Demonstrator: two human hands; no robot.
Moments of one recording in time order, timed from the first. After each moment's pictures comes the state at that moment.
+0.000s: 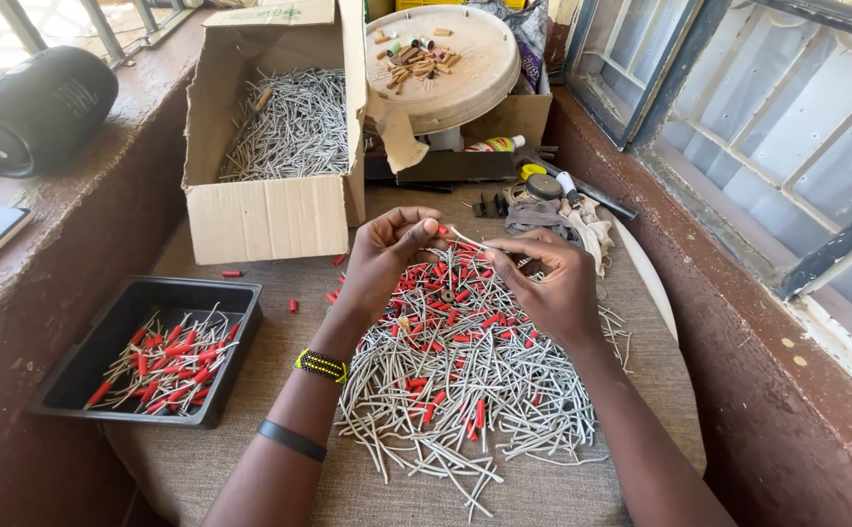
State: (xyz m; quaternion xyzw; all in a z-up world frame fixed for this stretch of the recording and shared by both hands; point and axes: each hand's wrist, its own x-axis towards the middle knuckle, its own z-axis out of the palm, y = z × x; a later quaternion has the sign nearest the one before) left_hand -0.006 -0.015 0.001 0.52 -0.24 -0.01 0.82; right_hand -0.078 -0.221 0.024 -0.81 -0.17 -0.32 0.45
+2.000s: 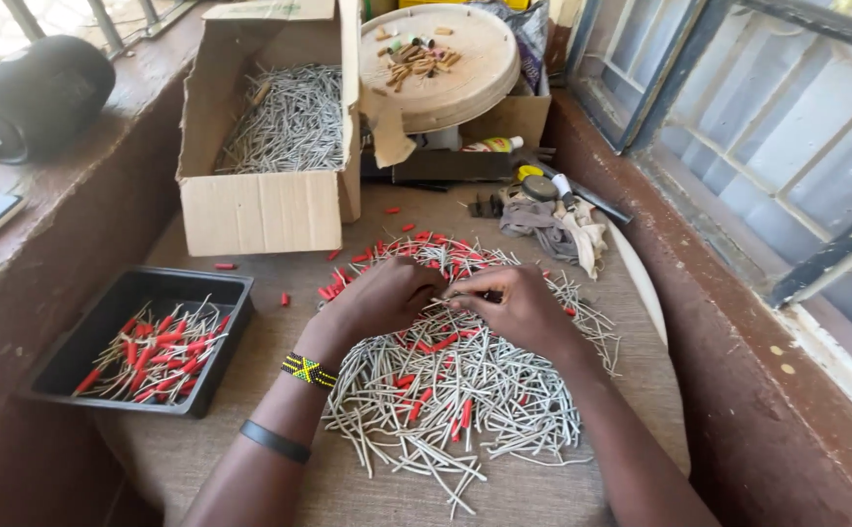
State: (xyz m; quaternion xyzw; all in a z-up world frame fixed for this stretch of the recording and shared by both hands) left_hand -0.026 -0.004 0.001 0.85 -0.45 0.06 0.28; right_hand -0.079 -0.218 0.016 -0.88 -0.24 -0.13 0.38
